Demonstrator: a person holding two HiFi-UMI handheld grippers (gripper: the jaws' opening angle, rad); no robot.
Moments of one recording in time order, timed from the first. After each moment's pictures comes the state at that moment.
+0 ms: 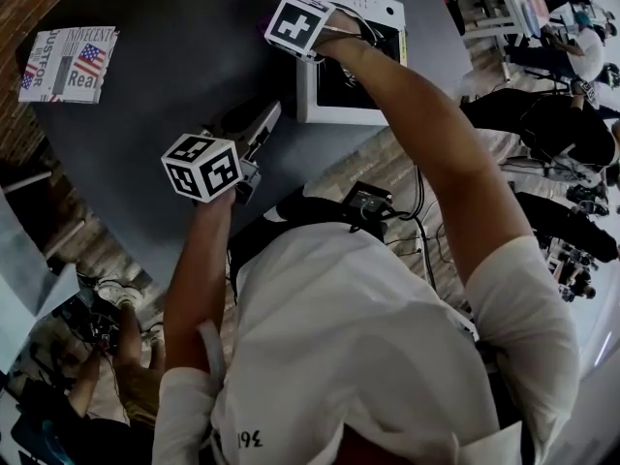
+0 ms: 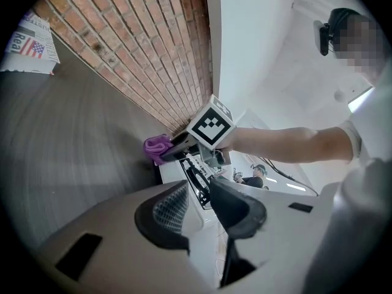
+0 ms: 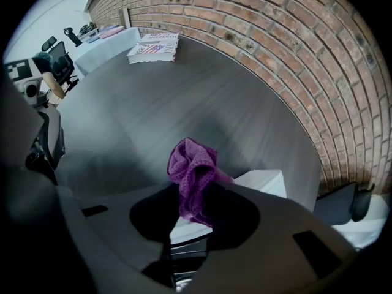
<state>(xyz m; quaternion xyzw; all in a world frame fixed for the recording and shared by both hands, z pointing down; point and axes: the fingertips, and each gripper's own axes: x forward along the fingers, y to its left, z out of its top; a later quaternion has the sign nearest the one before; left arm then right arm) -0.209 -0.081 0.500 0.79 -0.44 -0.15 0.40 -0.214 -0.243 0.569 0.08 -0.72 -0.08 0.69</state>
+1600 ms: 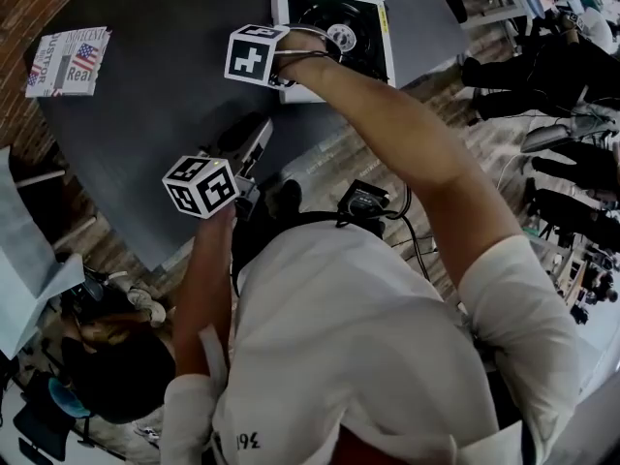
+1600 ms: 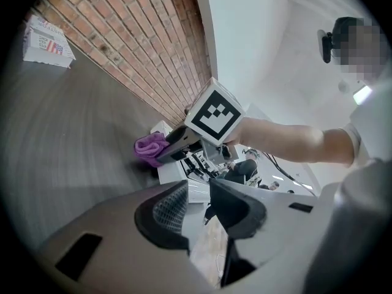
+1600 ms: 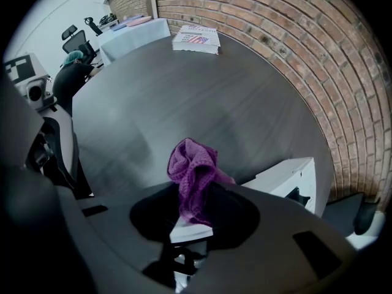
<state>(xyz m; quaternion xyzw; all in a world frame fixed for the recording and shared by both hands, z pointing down) -0.147 -0.021 0.507 0.77 -0.46 -0.13 0.41 -0.187 -0.139 0.580 -0.01 -0.72 -0.10 0.69</state>
